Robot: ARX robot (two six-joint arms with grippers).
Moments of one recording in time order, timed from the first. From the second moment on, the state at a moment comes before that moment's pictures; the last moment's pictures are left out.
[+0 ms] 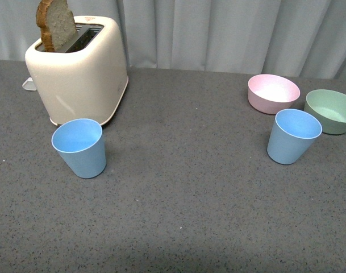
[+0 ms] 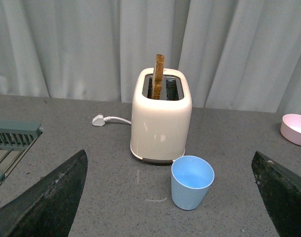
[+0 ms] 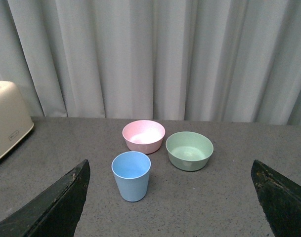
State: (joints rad) left arm 0.00 0.00 0.02 0.00 0.00 0.00; right arm 0.00 0.00 0.00 0.00 0.00 0.00
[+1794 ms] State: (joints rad) left arm -0.03 0.03 0.04 -0.06 -0.11 -0.03; right arm 0.00 0.00 0.00 0.00 0.00 0.00
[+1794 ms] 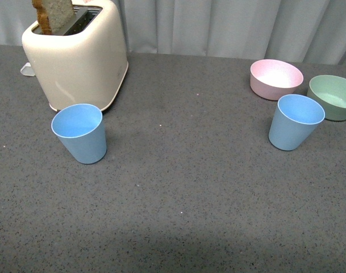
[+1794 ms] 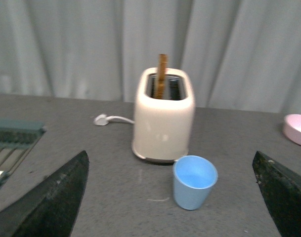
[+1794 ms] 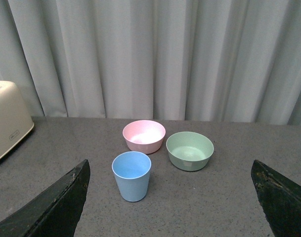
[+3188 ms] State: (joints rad) left arm -0.08 1.95 1.05 -0.16 0.00 -0.33; right arm 0.00 0.00 0.00 0.00 0.00 0.00
